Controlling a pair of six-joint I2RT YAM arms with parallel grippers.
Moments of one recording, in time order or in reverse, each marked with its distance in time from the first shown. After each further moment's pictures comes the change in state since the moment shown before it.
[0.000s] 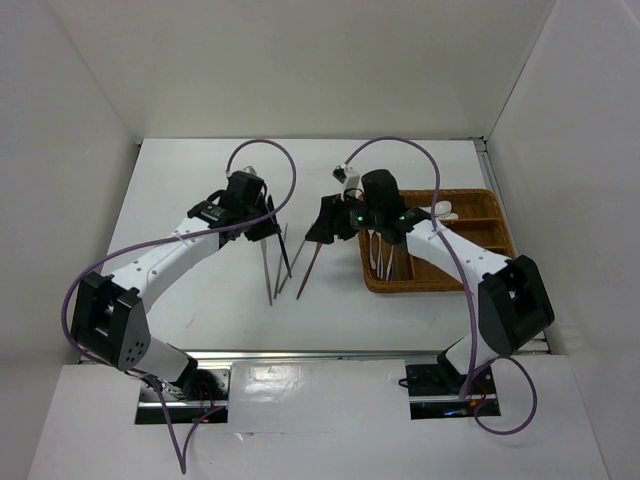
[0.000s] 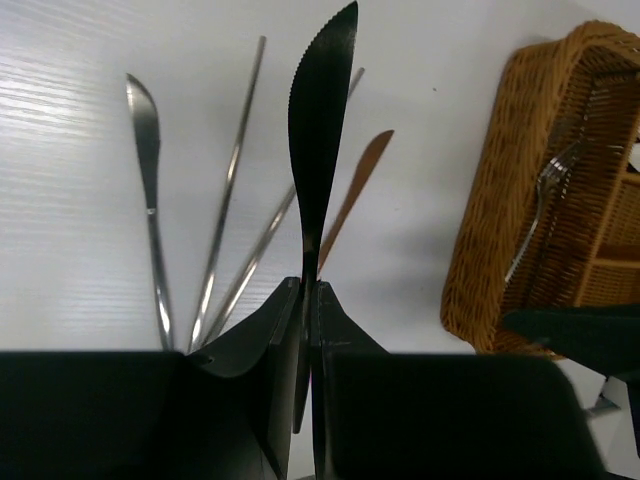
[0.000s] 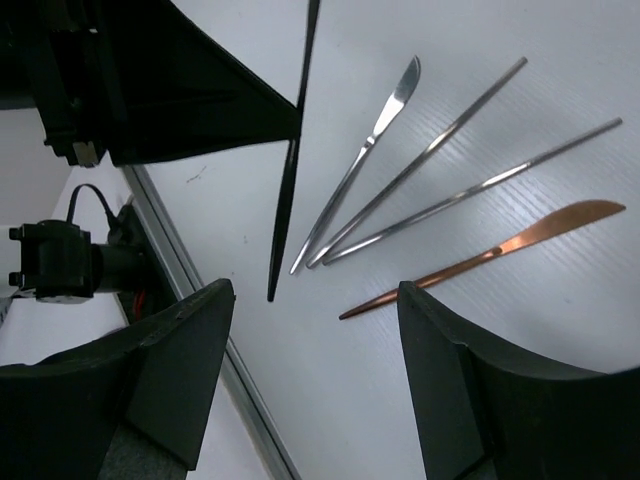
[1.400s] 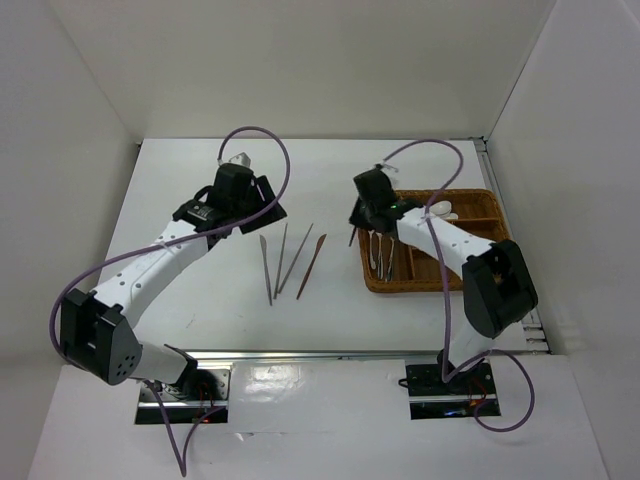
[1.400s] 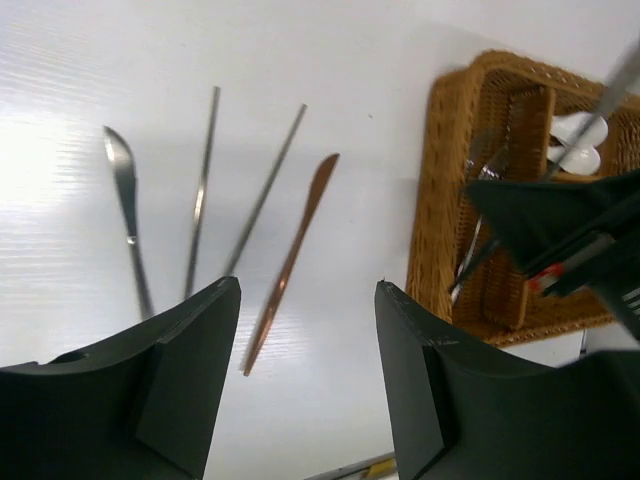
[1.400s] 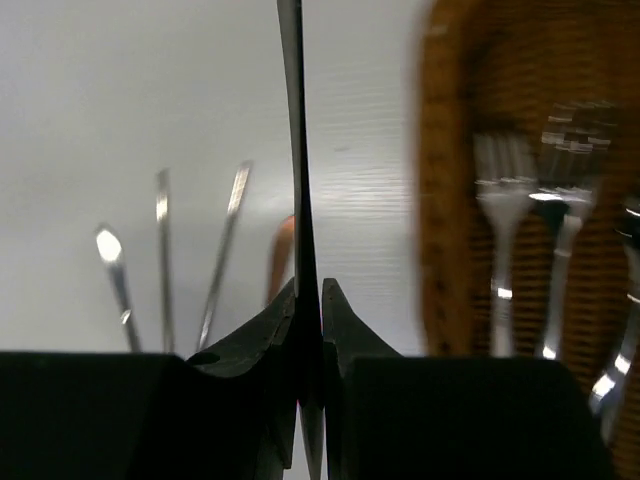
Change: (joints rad) left arm -0.003 -0.079 0.035 0.027 0.027 0.051; right arm 0.025 0.130 0.108 -0.171 0.742 0.269
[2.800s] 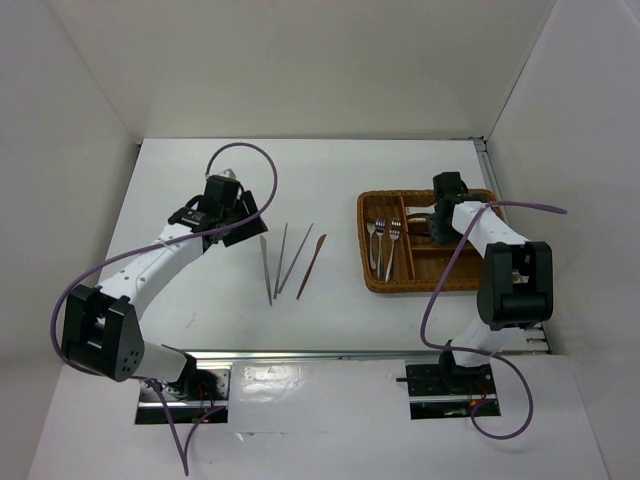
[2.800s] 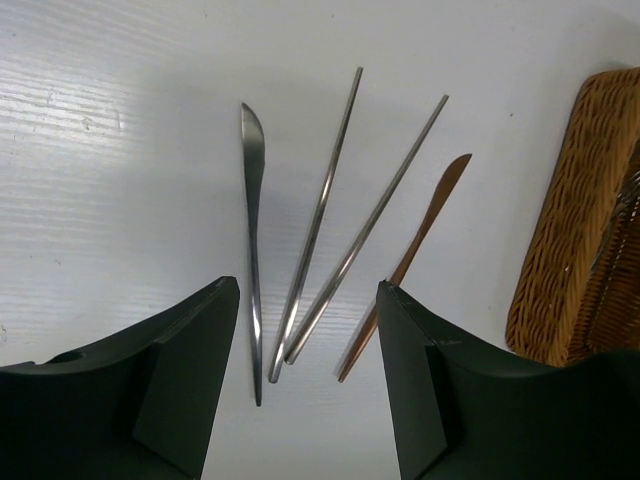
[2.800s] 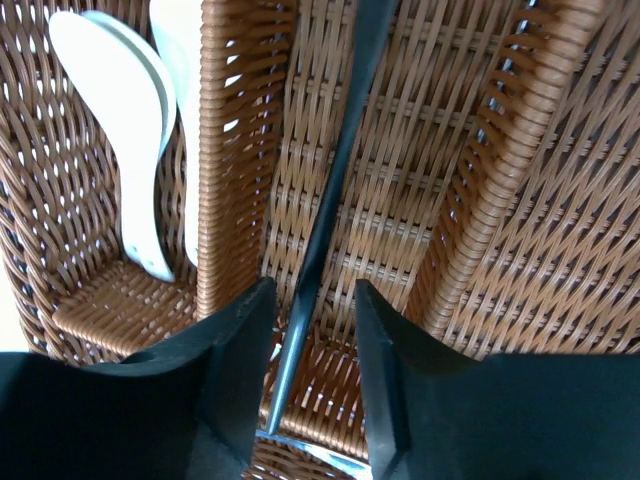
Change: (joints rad) left arm 0.131 0.004 -0.128 -0.007 -0.005 0.071; right arm -0.543 -0.010 -0.077 -0.386 0.165 0.737
